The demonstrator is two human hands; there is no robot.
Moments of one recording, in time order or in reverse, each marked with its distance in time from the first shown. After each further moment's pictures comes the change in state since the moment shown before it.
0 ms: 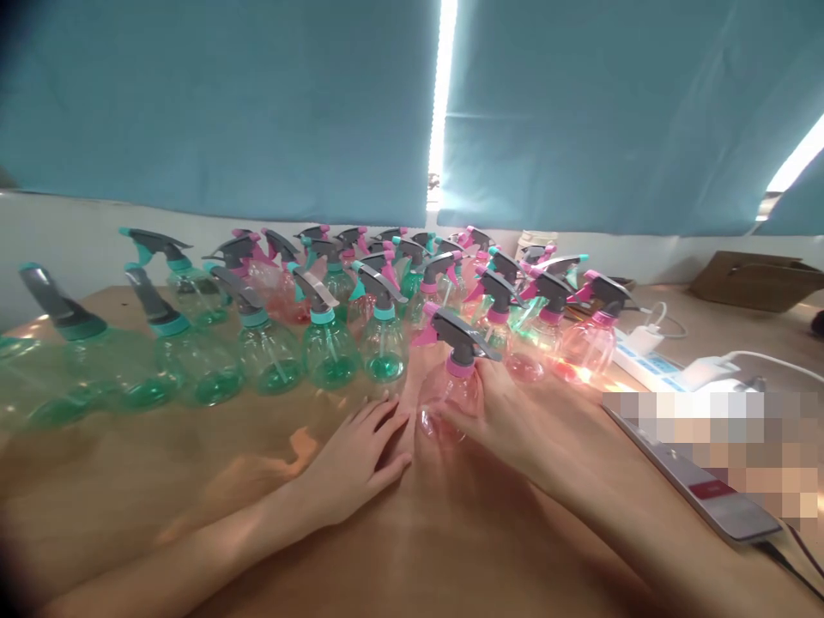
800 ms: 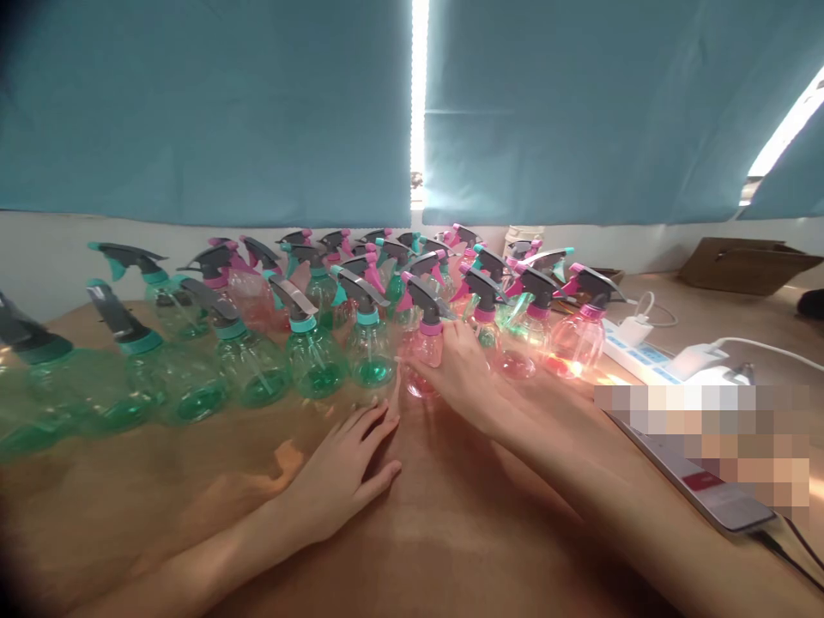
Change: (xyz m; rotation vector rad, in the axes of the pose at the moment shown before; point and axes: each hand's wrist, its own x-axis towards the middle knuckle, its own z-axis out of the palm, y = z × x) left_hand 0.003 0.000 -0.003 0.067 -0.068 -0.039; right_hand 0.052 0.021 0.068 0.155 0.151 0.011
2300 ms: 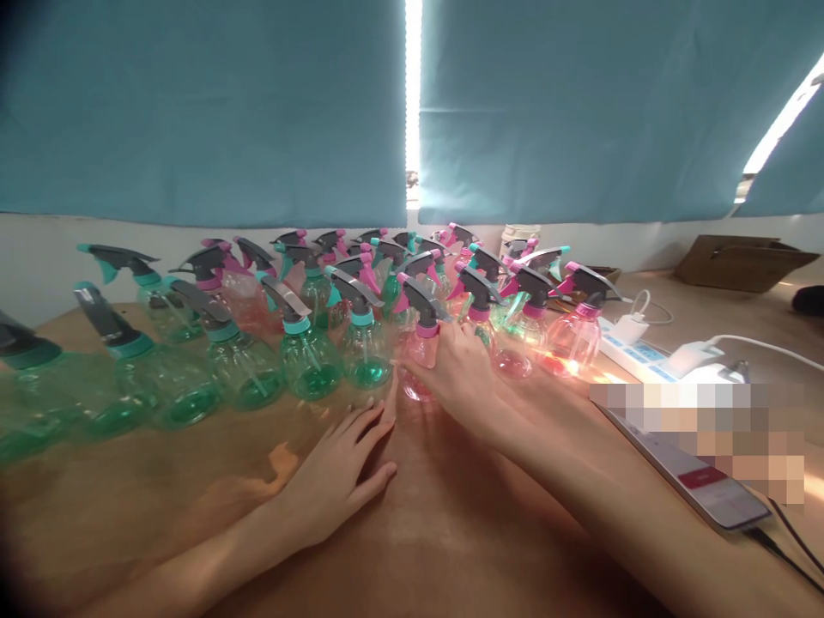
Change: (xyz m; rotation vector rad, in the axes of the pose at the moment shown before) left_hand 0.000 0.001 -0.002 -0.002 -0.004 0.003; right_hand 0.000 -0.009 -0.010 -0.218 0.014 0.047
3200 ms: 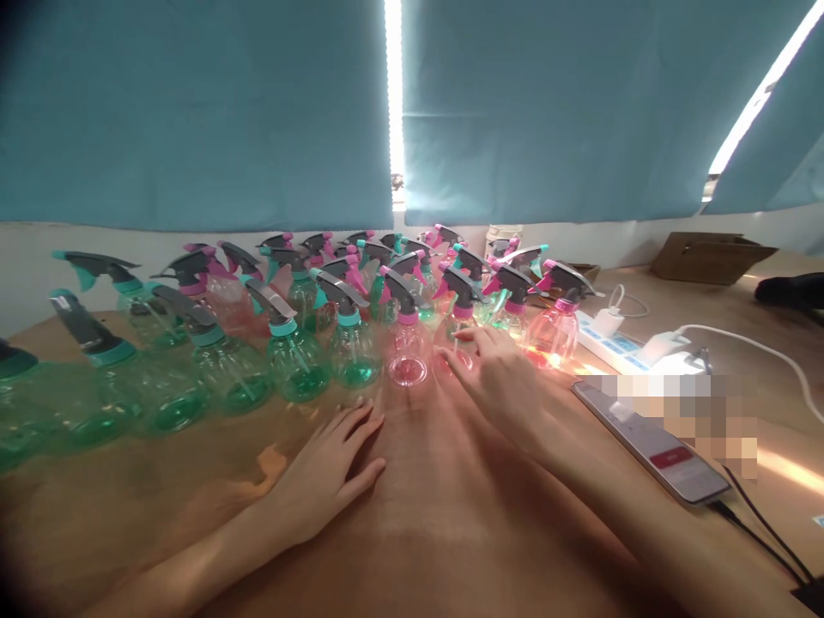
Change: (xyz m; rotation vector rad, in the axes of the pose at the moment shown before) left_hand 0.000 -0.005 0.004 0.028 0.011 0.002; right_hand -0.023 0.040 -0.044 0.067 0.066 0.021
